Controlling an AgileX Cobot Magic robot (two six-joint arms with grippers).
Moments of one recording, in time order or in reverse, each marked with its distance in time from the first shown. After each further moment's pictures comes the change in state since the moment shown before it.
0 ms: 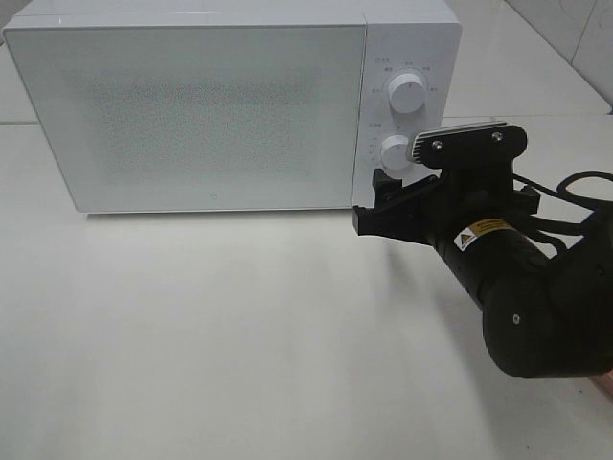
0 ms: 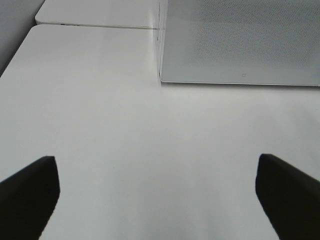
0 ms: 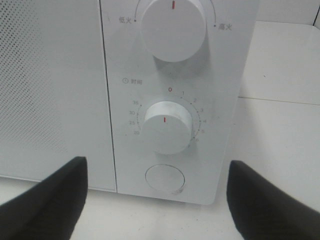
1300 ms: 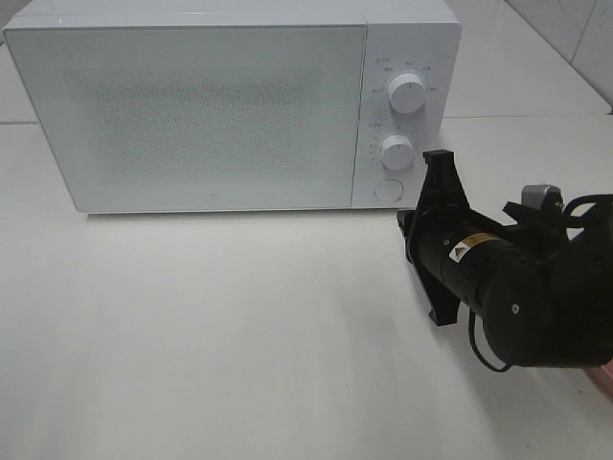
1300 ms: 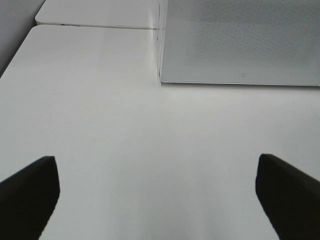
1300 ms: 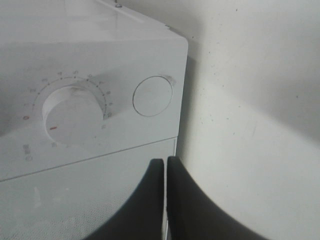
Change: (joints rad) left arm 0.000 0.000 0.000 0.000 0.000 0.003; right arm -0.031 0.000 -0.017 0.010 0.251 1.521
